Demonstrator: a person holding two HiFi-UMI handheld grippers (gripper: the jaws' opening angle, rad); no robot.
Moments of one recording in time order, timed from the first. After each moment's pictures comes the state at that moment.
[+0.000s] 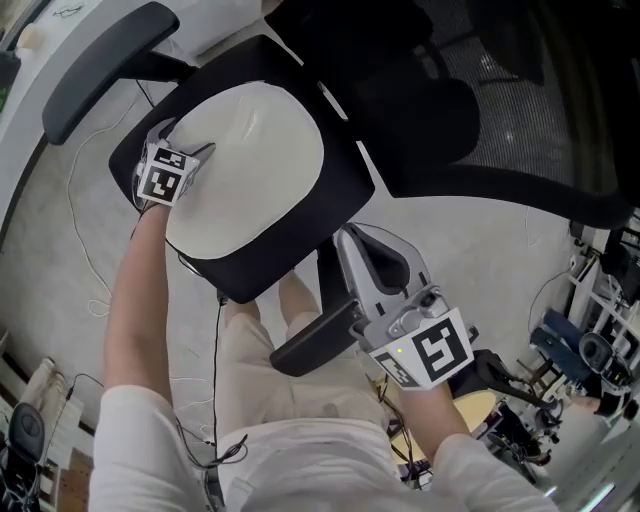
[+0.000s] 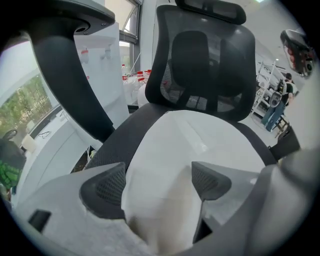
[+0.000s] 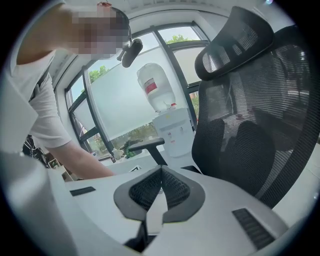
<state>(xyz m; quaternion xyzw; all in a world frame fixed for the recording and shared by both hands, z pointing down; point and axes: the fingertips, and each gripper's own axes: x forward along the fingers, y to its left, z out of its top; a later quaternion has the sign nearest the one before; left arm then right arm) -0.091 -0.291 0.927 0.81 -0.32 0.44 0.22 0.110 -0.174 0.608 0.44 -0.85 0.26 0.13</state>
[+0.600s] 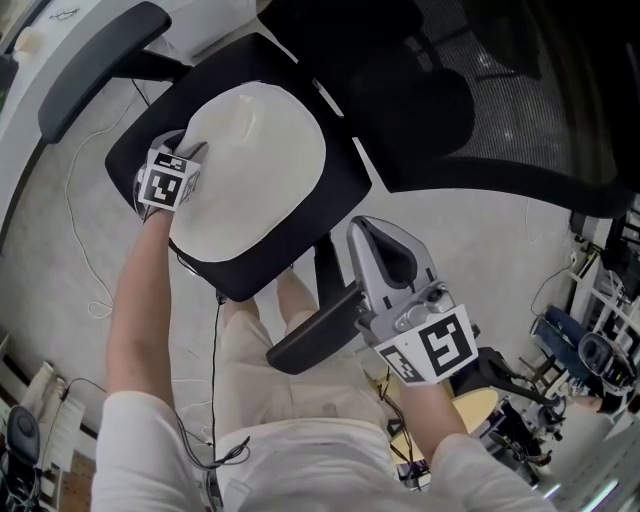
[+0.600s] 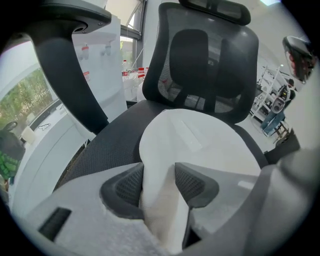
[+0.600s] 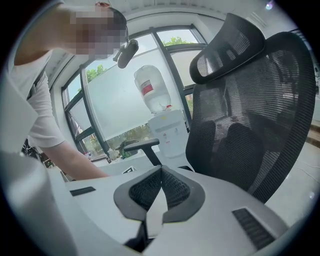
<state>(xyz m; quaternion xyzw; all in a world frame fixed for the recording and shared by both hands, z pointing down) -0.083 -0.271 0.923 0.80 -0.32 0.44 0.25 0.130 -0.170 0.607 0.46 -0.84 0.26 0.13</state>
